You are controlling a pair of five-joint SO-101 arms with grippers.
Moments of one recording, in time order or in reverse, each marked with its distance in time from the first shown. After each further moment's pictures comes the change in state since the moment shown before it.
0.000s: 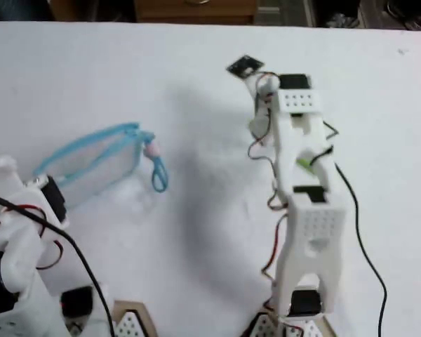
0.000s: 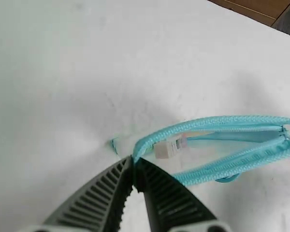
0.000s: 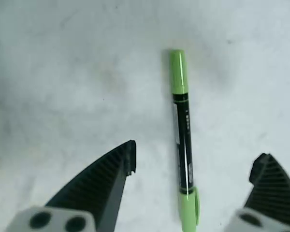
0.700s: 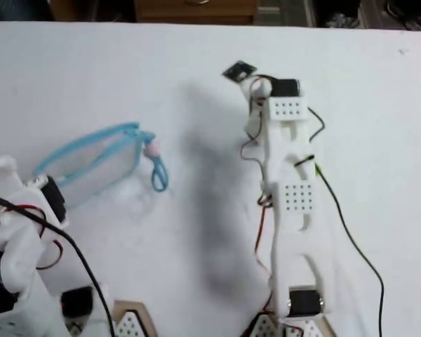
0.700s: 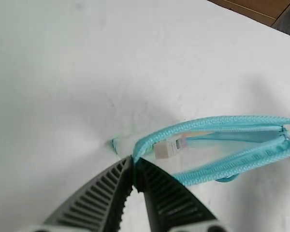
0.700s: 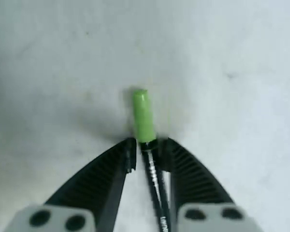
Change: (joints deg) left arm 0.0 0.0 0.0 0.0 0.0; right arm -0.5 32.4 -46.9 14.2 0.4
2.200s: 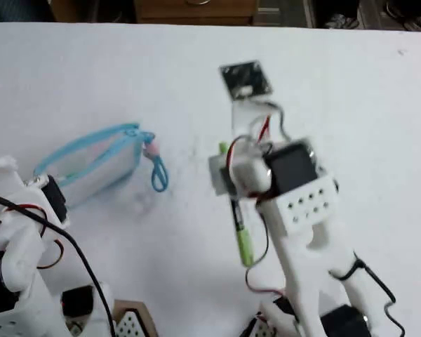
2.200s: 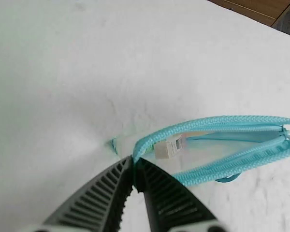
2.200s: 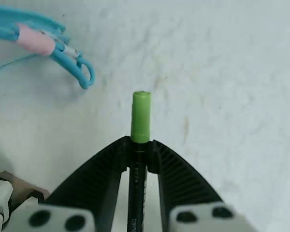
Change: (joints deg) left arm 0.0 0.0 0.0 0.0 0.0; right arm -23.3 -102.3 92.0 -6.3 -48.8
